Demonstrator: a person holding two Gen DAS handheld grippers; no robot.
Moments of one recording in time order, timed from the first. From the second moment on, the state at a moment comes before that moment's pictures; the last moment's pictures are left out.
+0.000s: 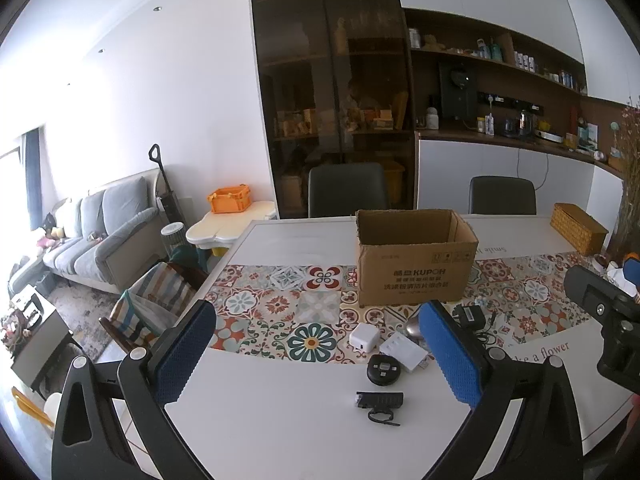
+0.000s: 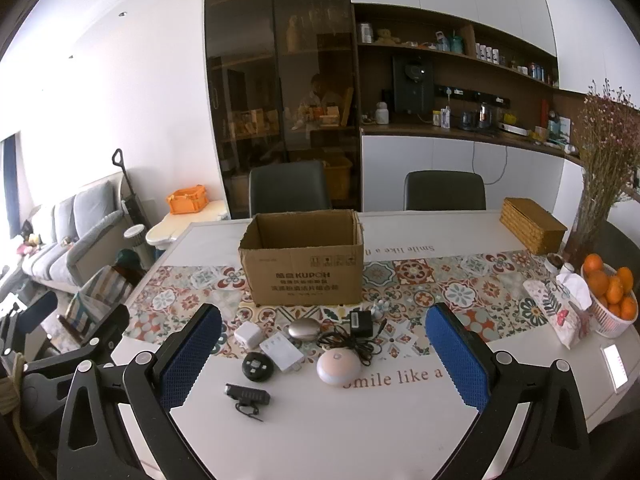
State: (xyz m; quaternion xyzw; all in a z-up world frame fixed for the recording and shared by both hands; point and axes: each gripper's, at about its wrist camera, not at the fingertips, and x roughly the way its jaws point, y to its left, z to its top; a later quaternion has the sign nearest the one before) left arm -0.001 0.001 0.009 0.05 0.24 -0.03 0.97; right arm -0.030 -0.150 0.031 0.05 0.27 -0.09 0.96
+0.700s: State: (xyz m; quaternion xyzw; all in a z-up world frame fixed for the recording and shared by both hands) left arm 0.000 0.003 0.009 0.05 0.23 -0.03 0.97; right arm -0.028 -0.150 0.030 0.05 0.27 -0.09 0.96
